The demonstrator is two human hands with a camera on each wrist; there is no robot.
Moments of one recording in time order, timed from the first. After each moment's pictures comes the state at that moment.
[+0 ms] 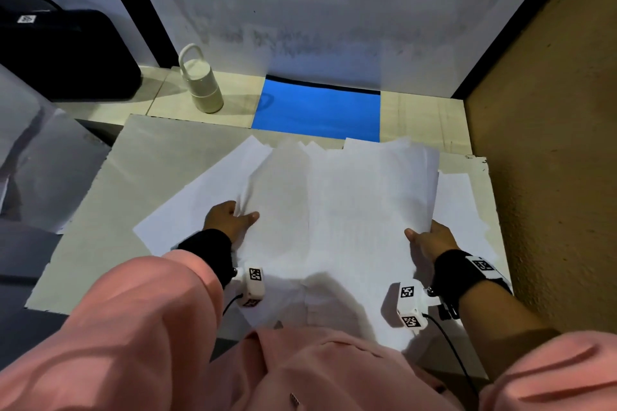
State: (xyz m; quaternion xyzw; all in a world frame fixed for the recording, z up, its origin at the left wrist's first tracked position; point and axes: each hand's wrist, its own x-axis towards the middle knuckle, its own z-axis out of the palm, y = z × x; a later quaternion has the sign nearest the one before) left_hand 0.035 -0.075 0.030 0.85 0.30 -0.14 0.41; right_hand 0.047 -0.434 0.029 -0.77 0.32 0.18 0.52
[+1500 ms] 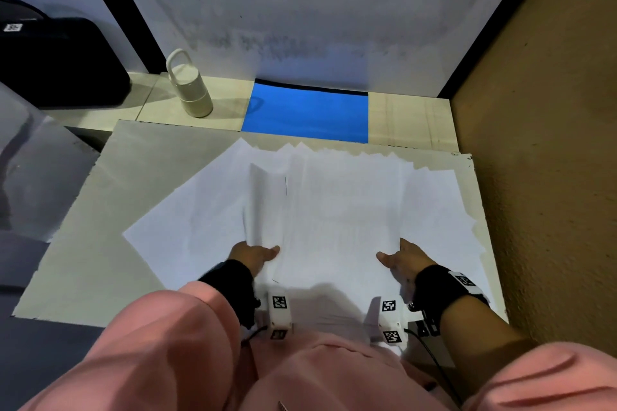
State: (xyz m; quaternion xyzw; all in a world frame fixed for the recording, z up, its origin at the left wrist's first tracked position) left_hand -0.004 -0.132 0.024 0.72 0.42 -0.26 0.48; right_hand 0.019 -0.427 0.000 -0.76 0.27 0.32 0.50
